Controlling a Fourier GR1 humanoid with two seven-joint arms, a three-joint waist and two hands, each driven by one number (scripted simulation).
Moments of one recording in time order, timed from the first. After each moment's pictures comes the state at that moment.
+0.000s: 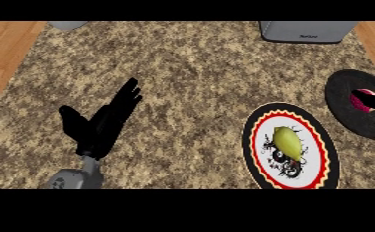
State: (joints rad) left arm -0.09 0.09 -0.14 -1.56 0.22 -0.05 0.24; right arm -0.63 -0.58 -0.71 -0.29 0.48 -0.54 -0.46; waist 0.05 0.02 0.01
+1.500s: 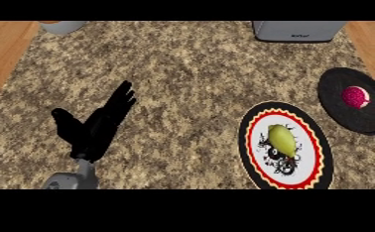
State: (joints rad) left arm -0.07 0.09 -0.11 -1.57 0.22 -0.07 0.24; right arm -0.28 -0.77 -0.86 -0.18 0.22 0.28 -0.85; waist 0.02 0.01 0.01
